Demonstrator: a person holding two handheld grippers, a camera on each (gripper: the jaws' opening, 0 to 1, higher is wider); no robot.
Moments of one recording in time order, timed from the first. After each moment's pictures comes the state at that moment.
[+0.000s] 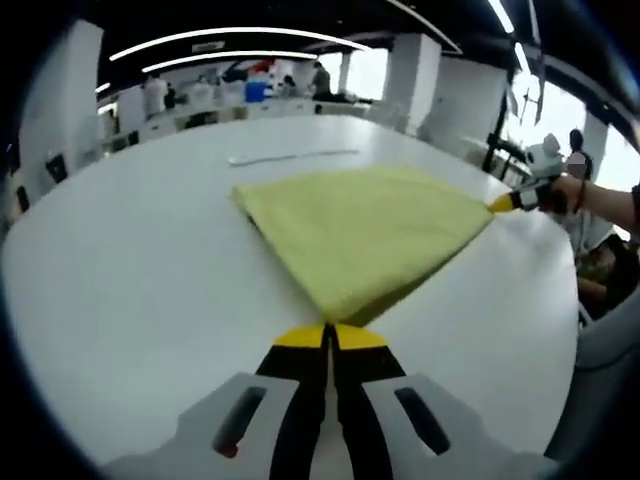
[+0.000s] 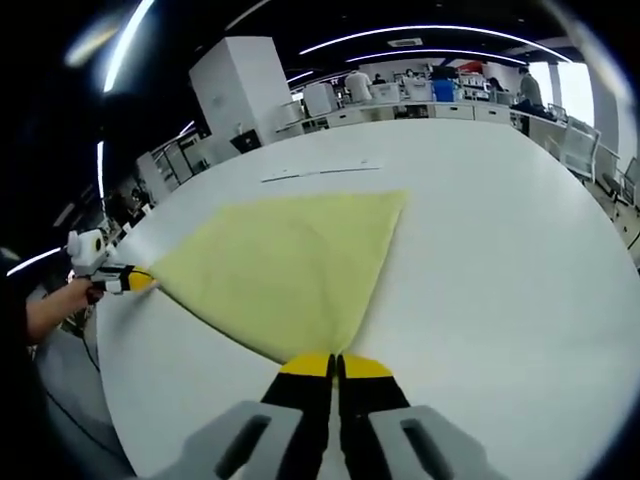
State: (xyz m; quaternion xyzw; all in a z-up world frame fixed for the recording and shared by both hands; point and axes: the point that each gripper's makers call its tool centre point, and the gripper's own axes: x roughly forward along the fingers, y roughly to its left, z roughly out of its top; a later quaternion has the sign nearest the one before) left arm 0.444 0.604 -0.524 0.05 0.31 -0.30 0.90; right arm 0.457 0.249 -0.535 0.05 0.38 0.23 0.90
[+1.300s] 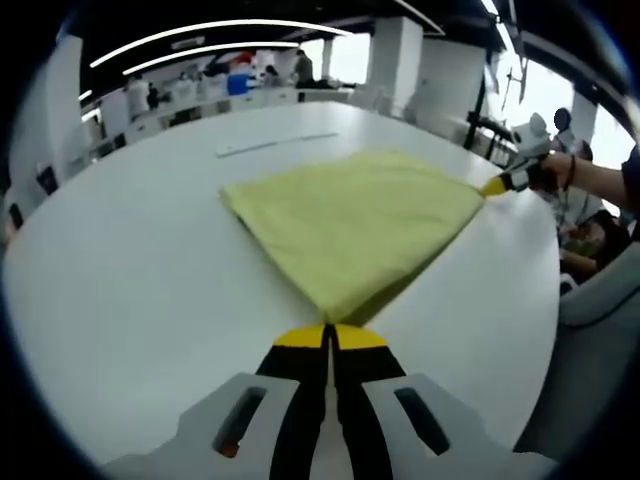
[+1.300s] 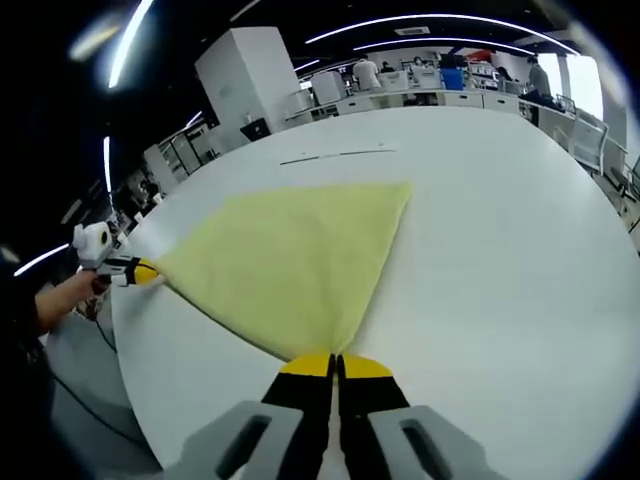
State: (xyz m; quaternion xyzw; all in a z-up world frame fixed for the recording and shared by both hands) left arm 0.397 0.612 -0.522 0.08 0.33 -0.32 0.89; right arm 0.409 0.256 -0.535 0.06 0.40 0.25 0.88
